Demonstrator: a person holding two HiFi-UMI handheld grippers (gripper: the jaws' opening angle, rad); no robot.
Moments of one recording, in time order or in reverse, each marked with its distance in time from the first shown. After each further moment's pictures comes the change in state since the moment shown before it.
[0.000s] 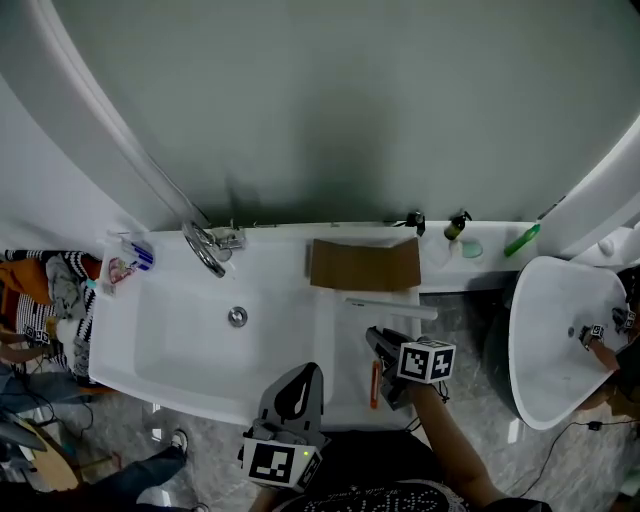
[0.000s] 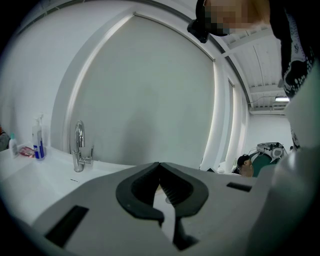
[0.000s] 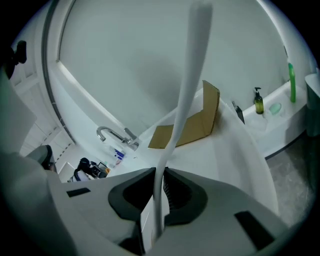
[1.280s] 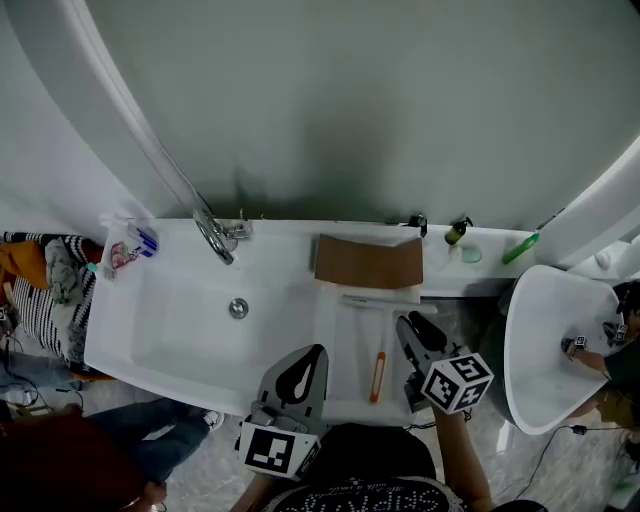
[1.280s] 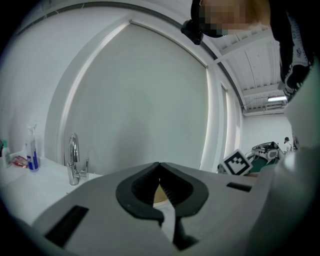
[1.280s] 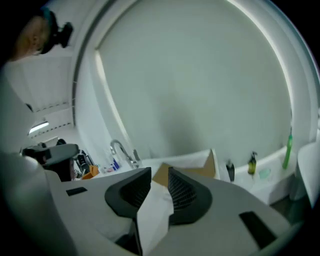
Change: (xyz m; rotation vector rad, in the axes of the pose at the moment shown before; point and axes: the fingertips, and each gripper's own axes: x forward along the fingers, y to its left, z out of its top) left arm -0.005 -0.001 0.030 0.042 -0.090 -0.055; right arm -0.092 0.065 0.072 -0.372 -0.279 -0.110
